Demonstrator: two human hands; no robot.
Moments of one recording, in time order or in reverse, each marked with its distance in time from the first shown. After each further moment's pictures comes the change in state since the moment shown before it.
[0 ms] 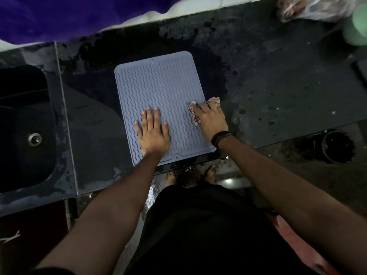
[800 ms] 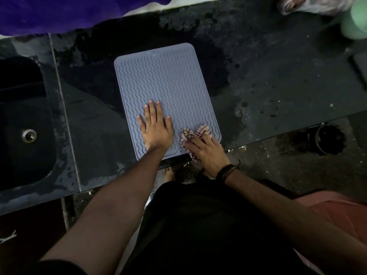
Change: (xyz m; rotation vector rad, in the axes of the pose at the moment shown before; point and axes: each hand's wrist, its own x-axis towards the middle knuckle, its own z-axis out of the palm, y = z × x) left_hand 0.001 0.001 -0.004 -0.024 -0.012 0.000; right_hand -0.099 -0.051 0.032 -0.103 0.032 -0.221
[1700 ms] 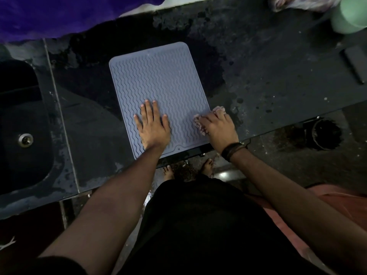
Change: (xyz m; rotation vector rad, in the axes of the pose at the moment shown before) left_hand -0.002 0.003 -0.004 0.004 -0.016 -0.005; right_hand 0.018 0.045 -0.027 0.022 0.074 0.236
